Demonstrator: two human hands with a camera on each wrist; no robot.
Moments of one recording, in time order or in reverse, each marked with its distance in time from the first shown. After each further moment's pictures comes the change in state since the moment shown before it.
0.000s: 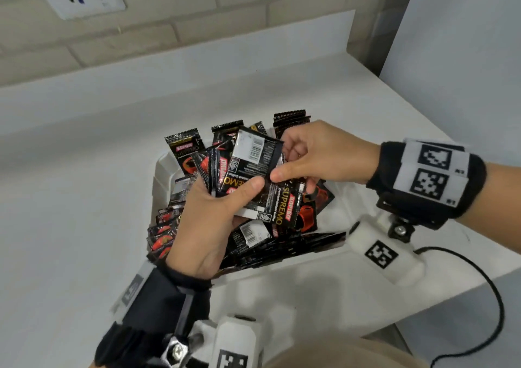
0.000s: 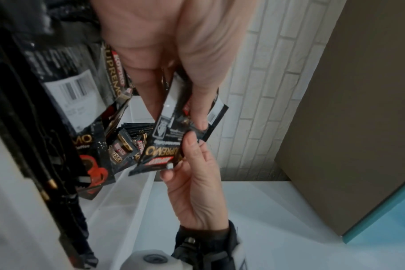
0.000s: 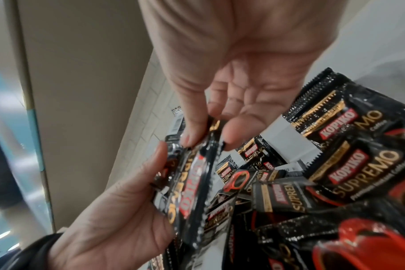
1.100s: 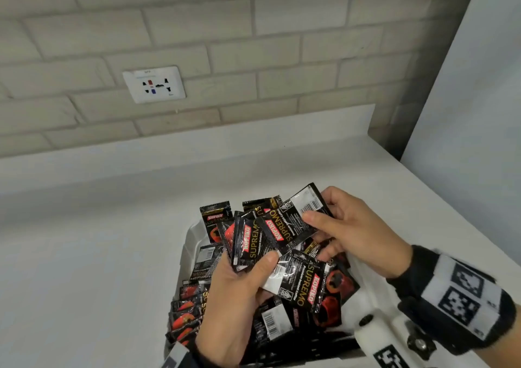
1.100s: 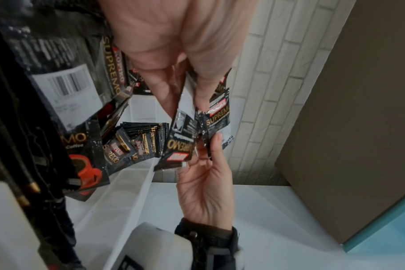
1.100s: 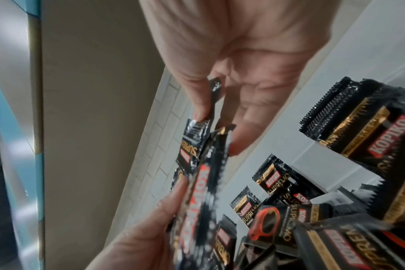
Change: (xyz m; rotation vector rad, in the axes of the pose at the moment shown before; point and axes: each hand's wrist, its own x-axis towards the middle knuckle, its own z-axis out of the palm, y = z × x) left_hand 0.008 0.002 0.000 -0.091 0.098 -0.005; right_hand 0.008 -0.007 -0.004 0.343 0.227 -0.075
